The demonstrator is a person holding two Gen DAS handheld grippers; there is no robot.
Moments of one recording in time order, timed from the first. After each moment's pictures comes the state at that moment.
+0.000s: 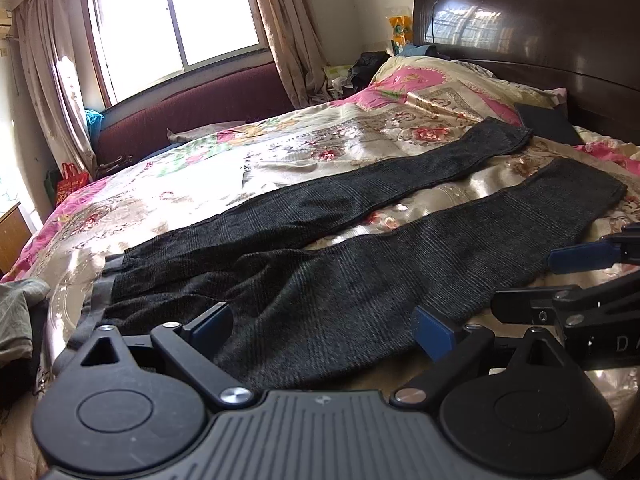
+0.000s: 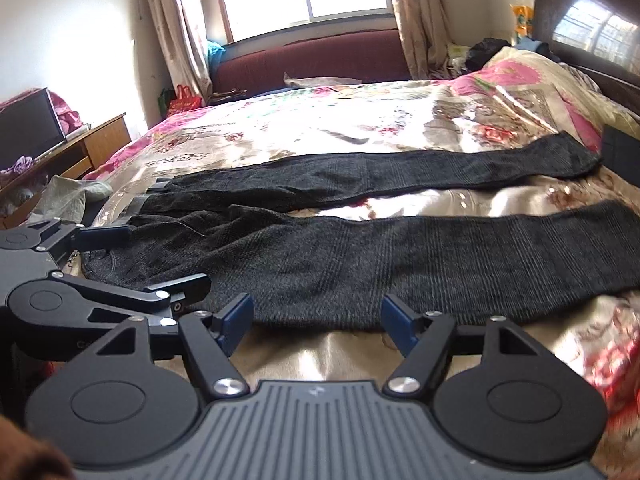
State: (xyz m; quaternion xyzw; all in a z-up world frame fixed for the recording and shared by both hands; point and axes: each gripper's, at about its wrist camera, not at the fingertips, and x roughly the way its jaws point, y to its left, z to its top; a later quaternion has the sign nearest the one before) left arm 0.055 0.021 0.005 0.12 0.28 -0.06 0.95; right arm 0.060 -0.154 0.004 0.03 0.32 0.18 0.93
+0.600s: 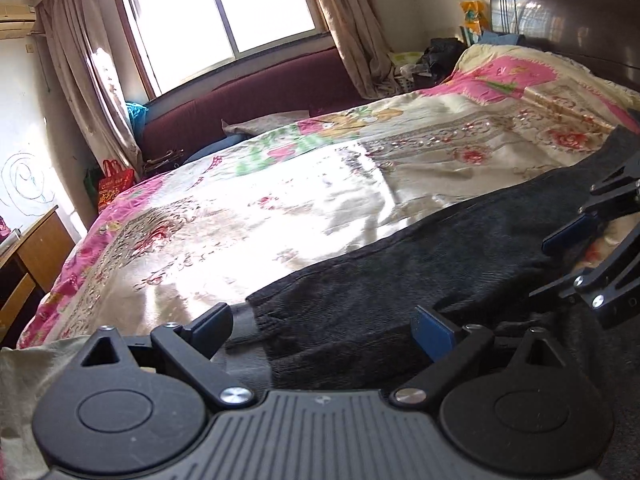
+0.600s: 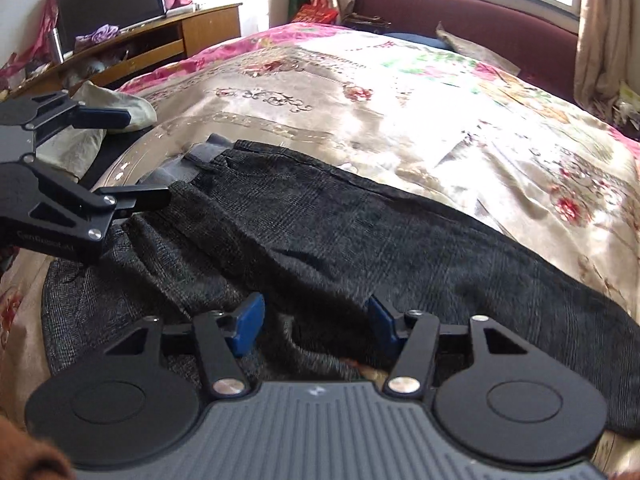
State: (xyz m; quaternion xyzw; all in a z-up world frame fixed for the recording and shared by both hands) left arm 0.225 0.197 0.016 0.14 0.30 0.01 0.94; right arm 0.292 0.011 0.002 -0.15 0.38 0.36 0.84
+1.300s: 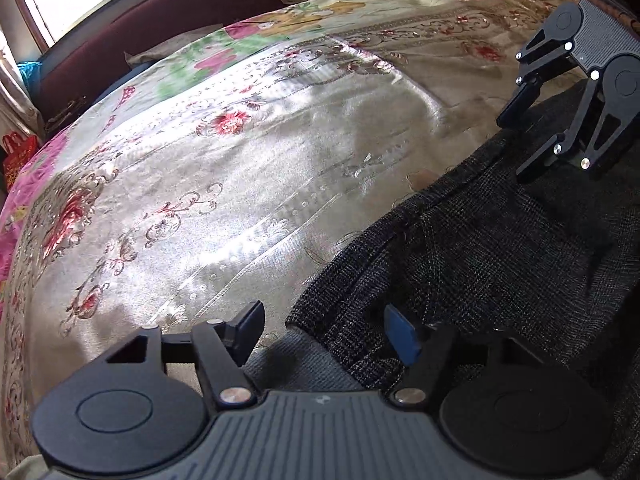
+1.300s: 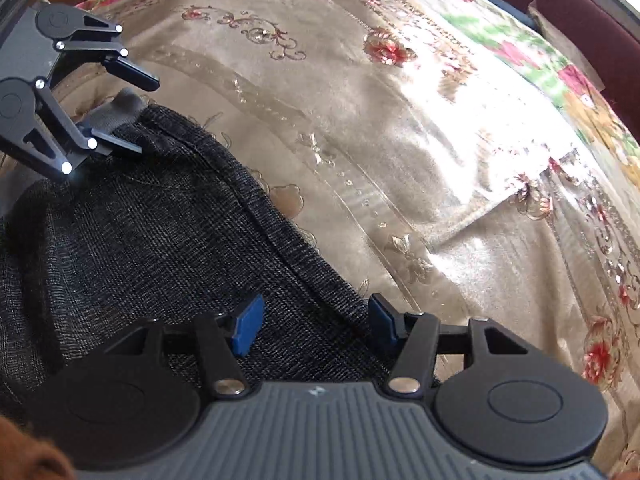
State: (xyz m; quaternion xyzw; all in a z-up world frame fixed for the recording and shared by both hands) left arm 0.392 0.292 -0.045 0.18 0.44 -0.13 0.87; right arm 0.475 0.093 -0.041 -0.30 0.44 0.41 0.74
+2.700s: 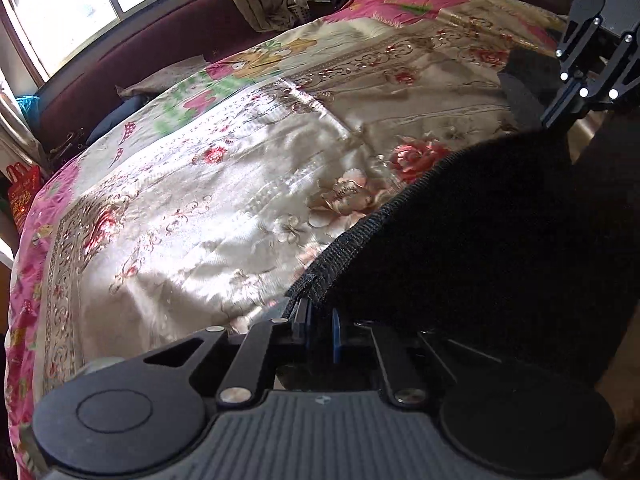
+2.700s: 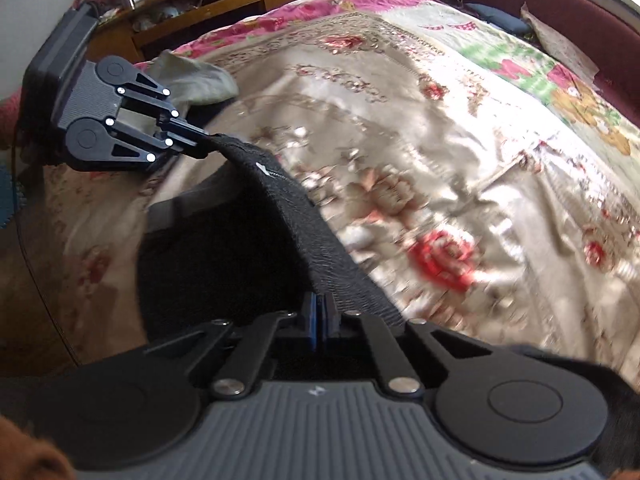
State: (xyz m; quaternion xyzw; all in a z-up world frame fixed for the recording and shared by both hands) left arm 0.219 0.267 0.059 0.20 0.42 -0.15 0.87; right arm 0.274 0.017 0.090 -0.20 0.45 0.45 0.75
